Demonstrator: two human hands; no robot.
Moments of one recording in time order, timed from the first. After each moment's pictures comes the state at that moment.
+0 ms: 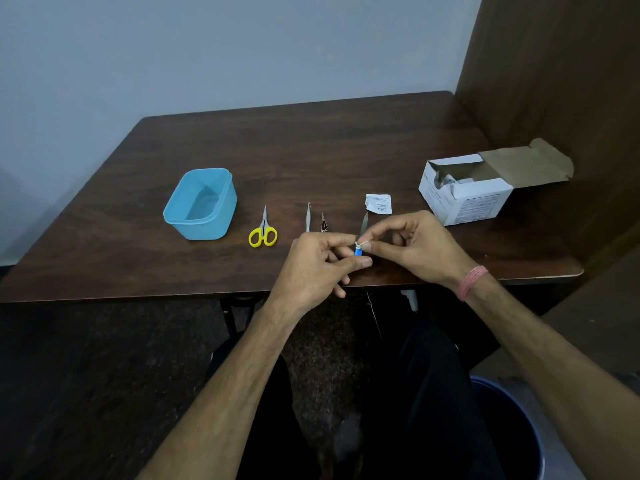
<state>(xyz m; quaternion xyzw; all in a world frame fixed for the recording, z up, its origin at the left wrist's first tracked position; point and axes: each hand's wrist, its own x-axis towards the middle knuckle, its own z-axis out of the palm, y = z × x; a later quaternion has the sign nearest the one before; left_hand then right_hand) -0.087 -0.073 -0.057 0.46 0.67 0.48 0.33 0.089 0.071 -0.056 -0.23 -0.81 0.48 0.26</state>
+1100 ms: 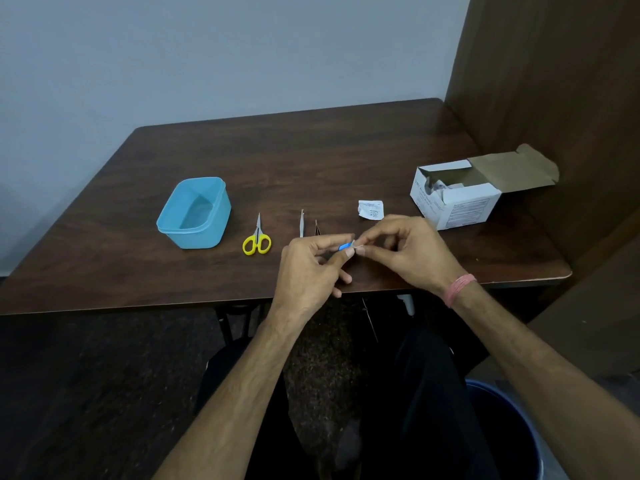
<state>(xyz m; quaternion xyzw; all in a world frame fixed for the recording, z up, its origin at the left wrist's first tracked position) -0.077 -0.067 -0.062 0.40 0.69 0.54 0.27 0.090 0.065 -0.055 -0.26 -0.83 0.40 0.30</state>
